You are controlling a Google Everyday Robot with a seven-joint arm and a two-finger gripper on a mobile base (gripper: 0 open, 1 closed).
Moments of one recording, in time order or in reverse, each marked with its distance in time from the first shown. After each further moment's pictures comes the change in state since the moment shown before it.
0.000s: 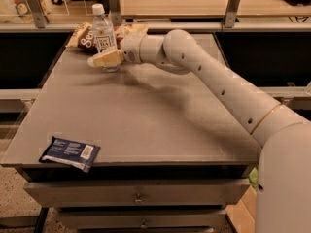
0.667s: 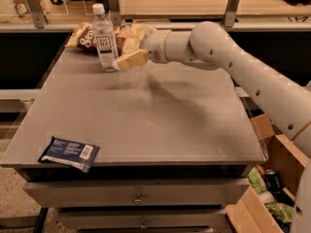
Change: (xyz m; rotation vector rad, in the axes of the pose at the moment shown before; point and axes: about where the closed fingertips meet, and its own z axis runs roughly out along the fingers) arm 0.006 -0.012 -0.078 0.045 0.130 -0.026
